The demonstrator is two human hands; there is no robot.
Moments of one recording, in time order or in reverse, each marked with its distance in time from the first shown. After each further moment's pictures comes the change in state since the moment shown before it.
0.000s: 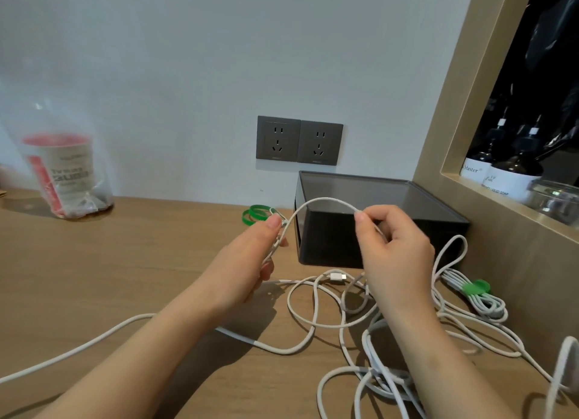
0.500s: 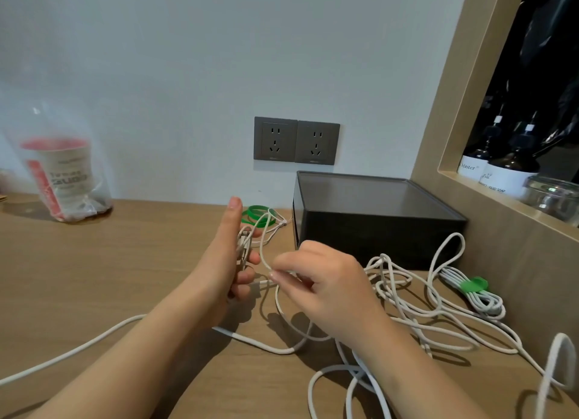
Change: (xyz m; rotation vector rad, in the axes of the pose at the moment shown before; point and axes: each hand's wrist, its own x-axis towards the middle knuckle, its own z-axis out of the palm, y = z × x) left_hand 0.006 0.000 -0.002 -0.443 0.130 -0.160; right_hand -0.023 -0.004 0.027 -0.090 -0.492 -0.455
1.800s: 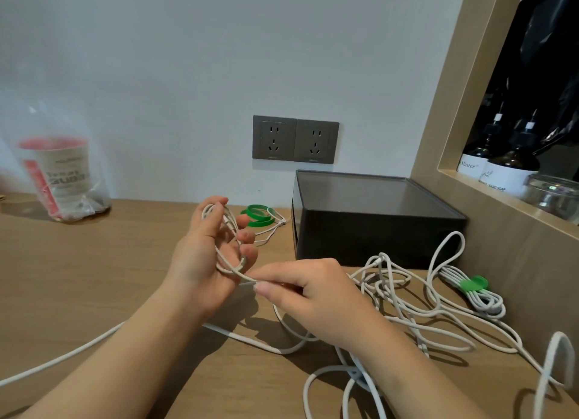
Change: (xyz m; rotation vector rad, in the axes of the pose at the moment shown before) left_hand 0.012 0.002 -0.008 -0.681 -0.009 0.083; right_hand 0.002 -0.010 -0.005 0.222 -0.340 0.247
